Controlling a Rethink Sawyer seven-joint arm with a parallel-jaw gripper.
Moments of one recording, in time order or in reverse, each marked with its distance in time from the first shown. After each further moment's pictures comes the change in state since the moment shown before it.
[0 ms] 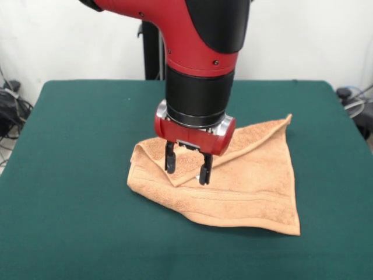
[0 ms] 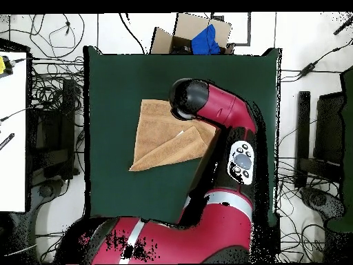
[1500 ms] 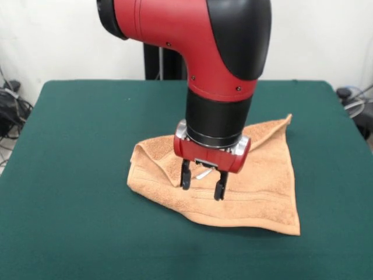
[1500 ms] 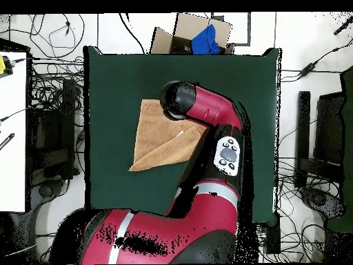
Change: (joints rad) arm 0.036 0.057 0.001 -0.019 0.008 -0.055 0.000
